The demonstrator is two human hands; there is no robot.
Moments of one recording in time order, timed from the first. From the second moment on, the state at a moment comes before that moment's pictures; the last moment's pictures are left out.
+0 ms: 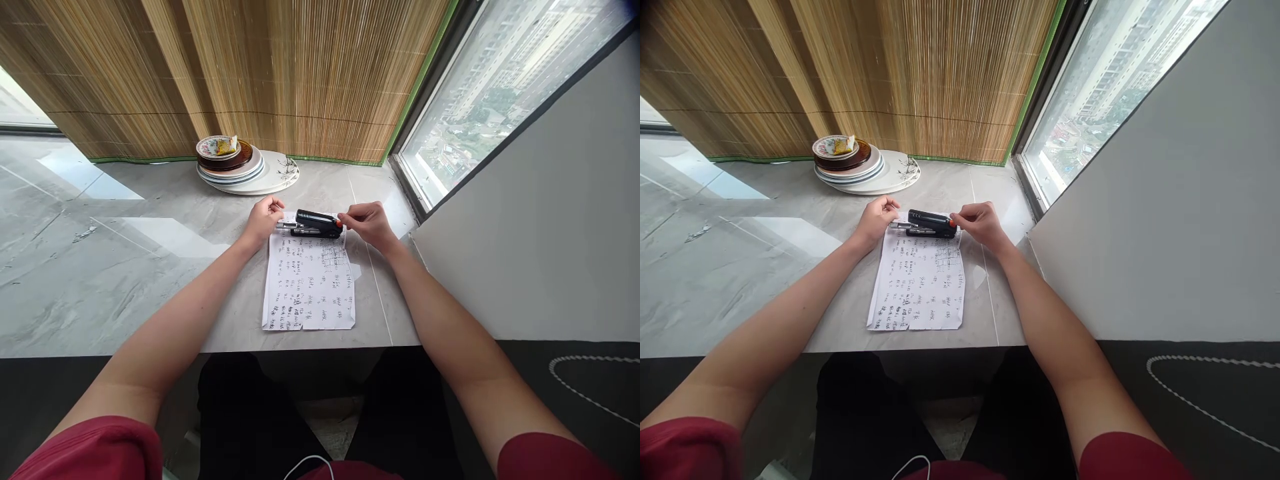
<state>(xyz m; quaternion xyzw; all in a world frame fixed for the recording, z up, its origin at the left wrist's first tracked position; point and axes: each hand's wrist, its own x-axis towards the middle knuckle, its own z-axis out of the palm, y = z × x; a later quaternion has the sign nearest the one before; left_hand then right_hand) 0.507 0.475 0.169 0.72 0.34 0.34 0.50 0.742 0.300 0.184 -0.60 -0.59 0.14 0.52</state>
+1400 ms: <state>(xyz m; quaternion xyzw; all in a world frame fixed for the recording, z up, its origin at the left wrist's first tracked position) 0.506 0.460 0.180 0.55 0.19 0.24 0.77 0.706 0.304 0.170 -0.53 -0.76 -0.27 0.27</state>
